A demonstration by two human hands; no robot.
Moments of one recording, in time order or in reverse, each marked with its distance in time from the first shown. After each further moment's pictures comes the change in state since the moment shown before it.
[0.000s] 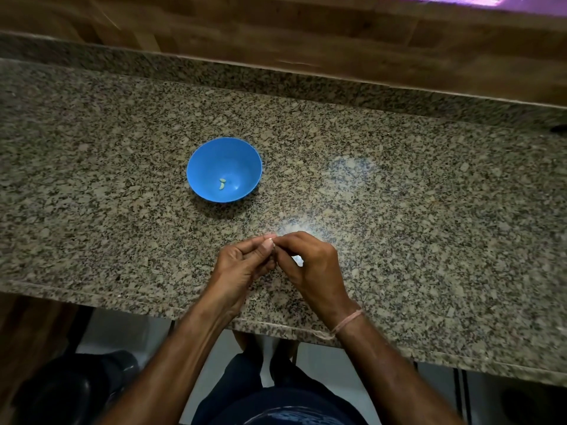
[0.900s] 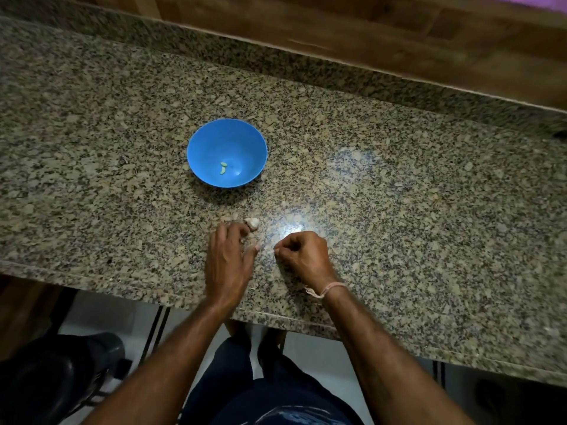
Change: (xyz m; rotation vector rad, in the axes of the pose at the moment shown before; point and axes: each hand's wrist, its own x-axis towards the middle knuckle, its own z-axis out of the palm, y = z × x) left_hand 0.035 -0.058 -0.045 1.202 0.405 0.494; right_hand 0.007 0.043 0.035 0.049 -0.269 0.632
